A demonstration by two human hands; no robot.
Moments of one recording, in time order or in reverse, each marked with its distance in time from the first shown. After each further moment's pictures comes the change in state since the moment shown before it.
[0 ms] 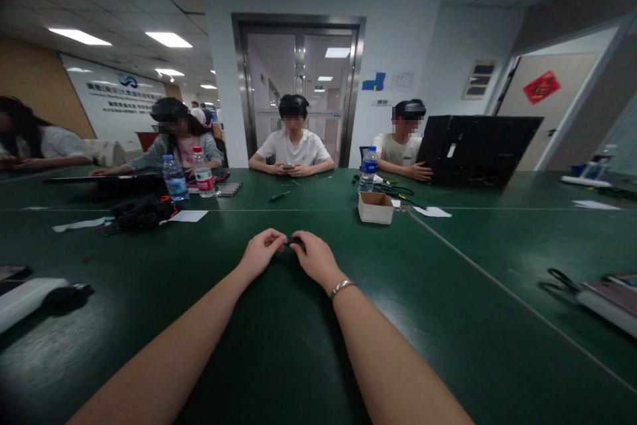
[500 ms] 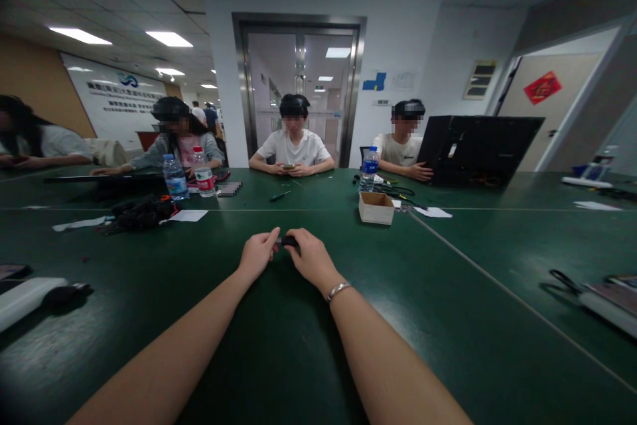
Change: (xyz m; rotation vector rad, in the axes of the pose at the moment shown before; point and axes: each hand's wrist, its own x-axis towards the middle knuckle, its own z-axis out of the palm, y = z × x) left_hand -0.007 0.008 -0.003 0.216 0.107 -0.149; right_hand -0.002 -0.014 -0.001 -0.021 0.066 -0.139
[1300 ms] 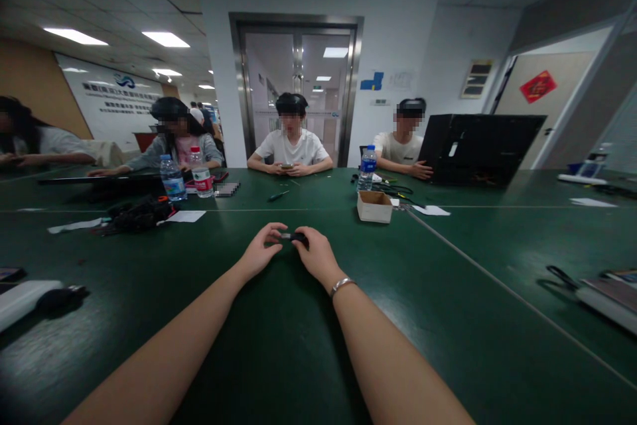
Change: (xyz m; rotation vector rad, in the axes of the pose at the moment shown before) left_hand 0.008 -0.004 0.004 -0.190 -0.108 0.184; right_hand 0.001 0.019 0.004 0.103 0.076 0.160
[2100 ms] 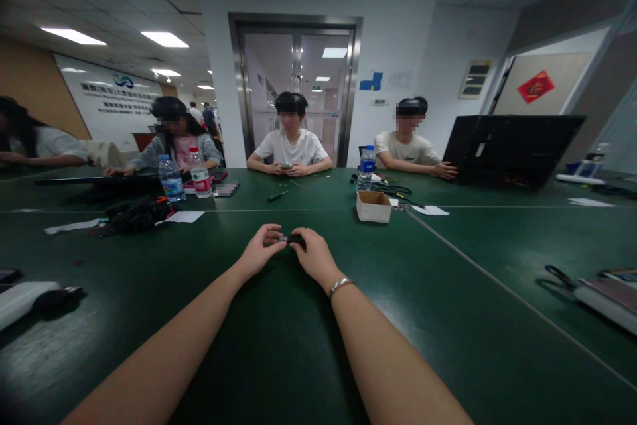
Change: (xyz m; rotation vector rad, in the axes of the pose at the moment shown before) left_hand 0.001 -0.007 0.001 -0.086 0.020 -0.067; right_hand 0.000 0.001 0.001 -0.014 -0.038 -0.011
